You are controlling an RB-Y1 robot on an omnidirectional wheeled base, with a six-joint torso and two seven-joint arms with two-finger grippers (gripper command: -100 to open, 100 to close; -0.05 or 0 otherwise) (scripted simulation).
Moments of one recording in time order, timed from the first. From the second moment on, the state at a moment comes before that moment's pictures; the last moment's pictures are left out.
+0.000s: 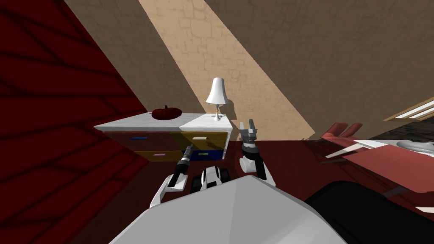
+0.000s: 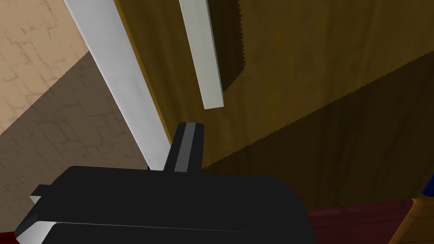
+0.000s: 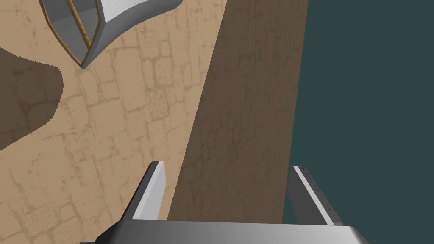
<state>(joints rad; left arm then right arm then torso) 0.27 0.13 -0.18 -1.62 -0.13 -0.20 -0.01 0.47 -0.02 0.01 -2.31 -0.01 -0.54 -0.08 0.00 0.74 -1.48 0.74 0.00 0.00</state>
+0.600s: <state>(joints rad) 0.25 0.12 -0.17 -1.59 -0.13 -0.21 -0.01 0.47 -0.02 0.01 -2.31 -0.01 -0.54 -0.08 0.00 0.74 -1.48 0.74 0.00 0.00</state>
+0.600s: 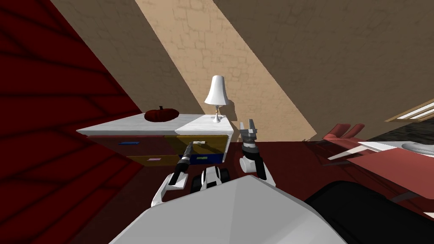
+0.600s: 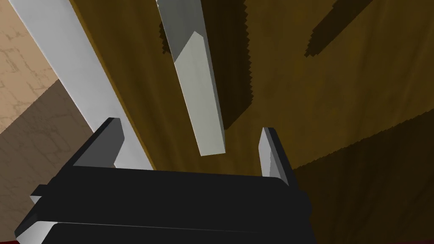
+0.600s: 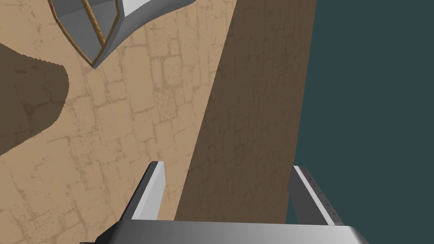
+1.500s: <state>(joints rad) 0.27 0.13 -0.18 -1.62 -0.13 -0.20 -0.01 0.47 -0.02 0.01 -2.31 -0.01 -0.54 -0.08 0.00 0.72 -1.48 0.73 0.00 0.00</state>
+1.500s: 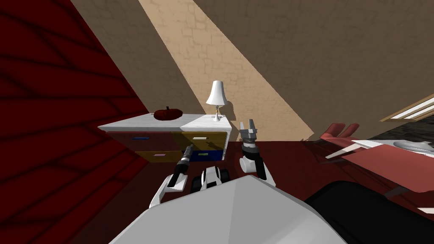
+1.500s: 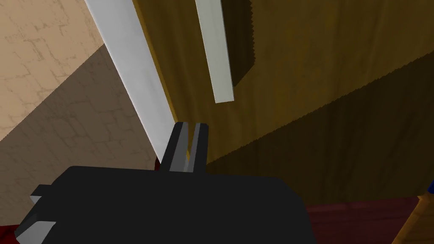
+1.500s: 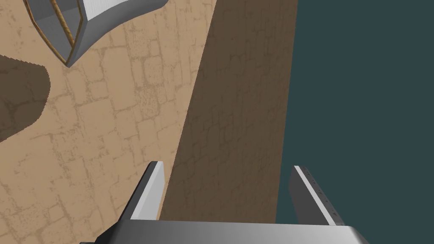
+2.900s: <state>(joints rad) 0.27 0.13 -0.18 -1.62 -0.13 -0.20 -0.01 0.47 -0.02 0.01 -2.31 -0.01 -0.54 -0.08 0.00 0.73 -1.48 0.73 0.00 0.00</state>
